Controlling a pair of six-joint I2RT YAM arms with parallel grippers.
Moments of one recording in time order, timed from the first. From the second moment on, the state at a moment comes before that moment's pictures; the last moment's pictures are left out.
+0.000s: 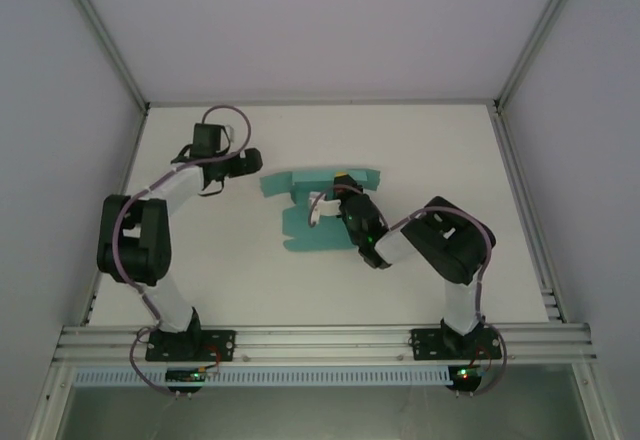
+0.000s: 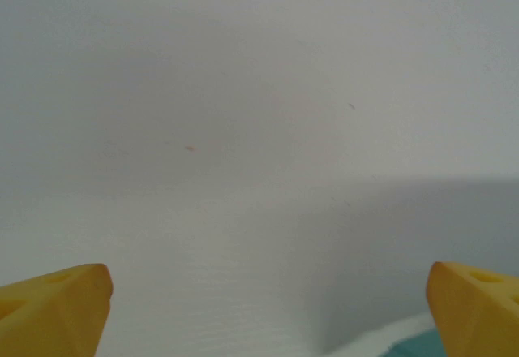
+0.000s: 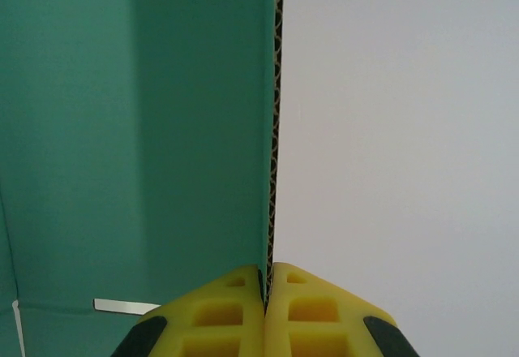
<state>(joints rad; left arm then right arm) -0.17 1.74 1.13 -0.23 0.18 -0.31 0.77 1.91 0.66 1.16 0.51 -1.50</state>
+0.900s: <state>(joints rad) -0.28 1.72 0.94 0.05 0.49 -0.18 0.73 1.86 0.68 1.00 0.49 -1.37</state>
